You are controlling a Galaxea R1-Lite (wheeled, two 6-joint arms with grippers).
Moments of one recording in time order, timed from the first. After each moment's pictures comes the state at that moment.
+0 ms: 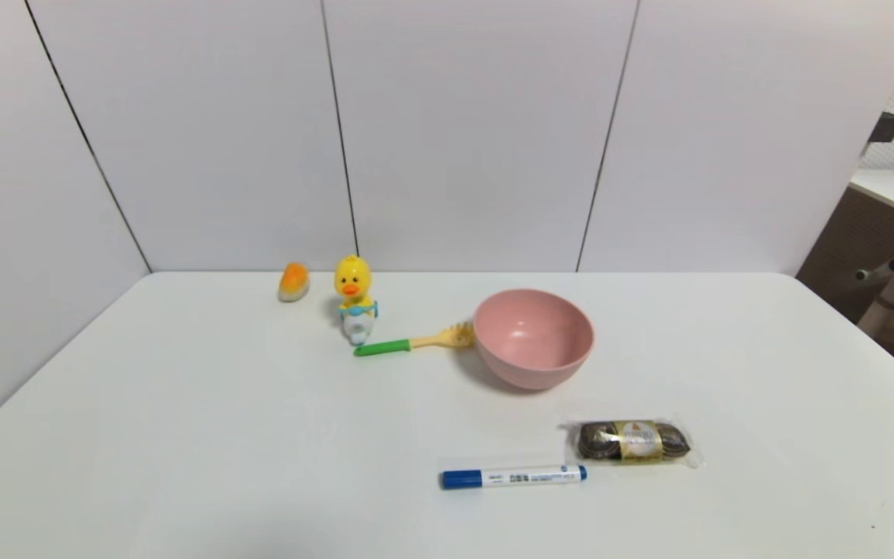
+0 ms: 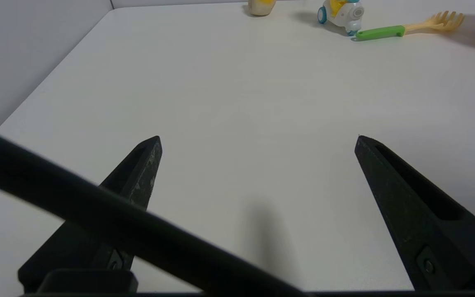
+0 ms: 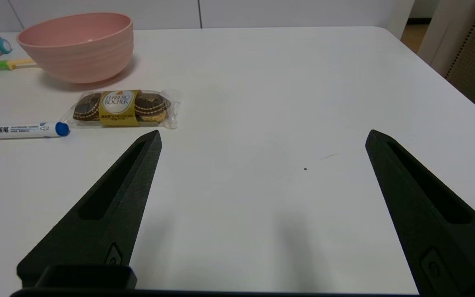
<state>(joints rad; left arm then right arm) 0.00 0.00 0.00 0.00 -0.02 0.01 0.01 0.00 0.00 -0.03 0.00 0.01</state>
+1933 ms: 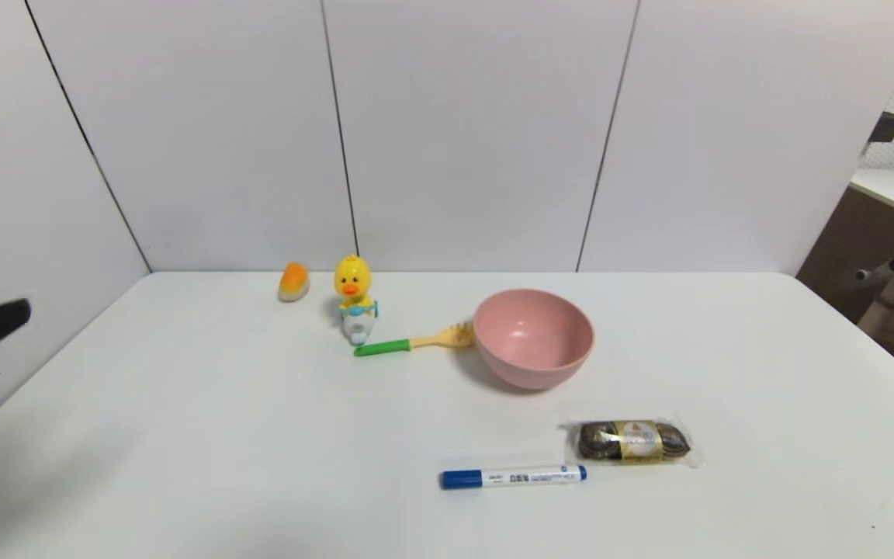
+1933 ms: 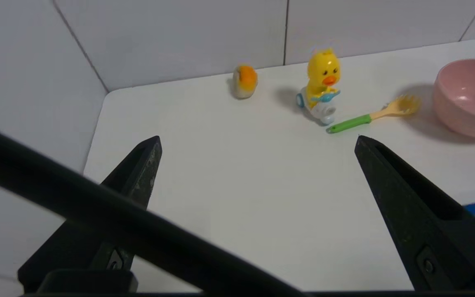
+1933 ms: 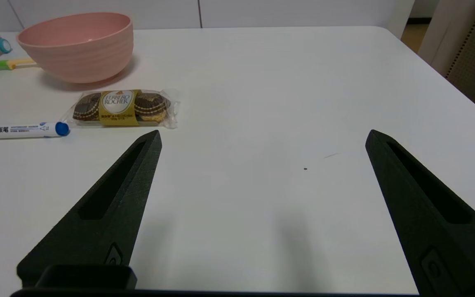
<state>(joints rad) -0.09 0.83 -0.87 0.17 -0.02 0.07 0.01 0.00 0.00 -0.03 0.00 0.01</state>
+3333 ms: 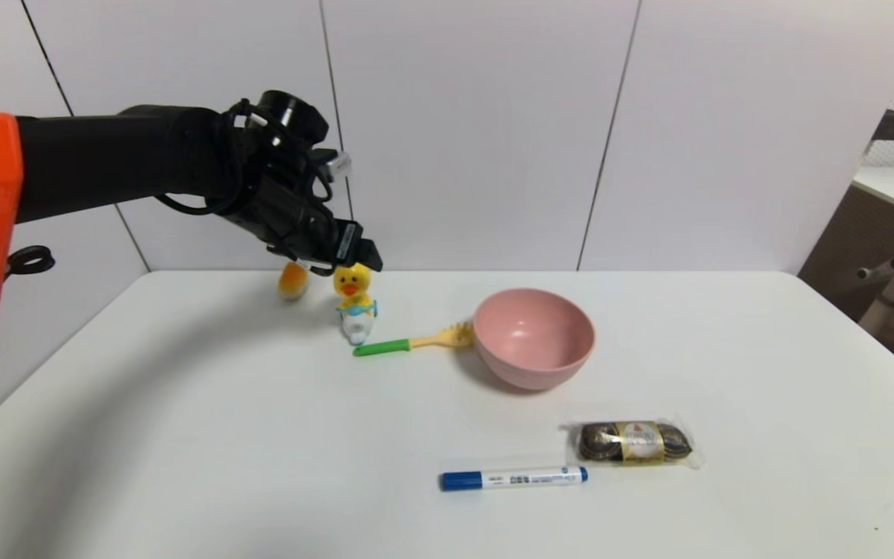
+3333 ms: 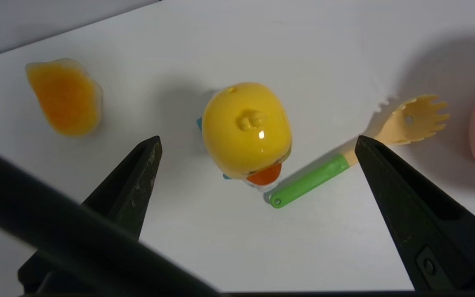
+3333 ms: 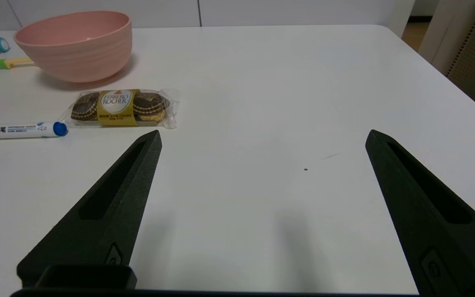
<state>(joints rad) -0.35 2.10 -1.98 0.62 -0.02 -0.02 0.01 0.00 0.00 -0.03 0.00 0.01</state>
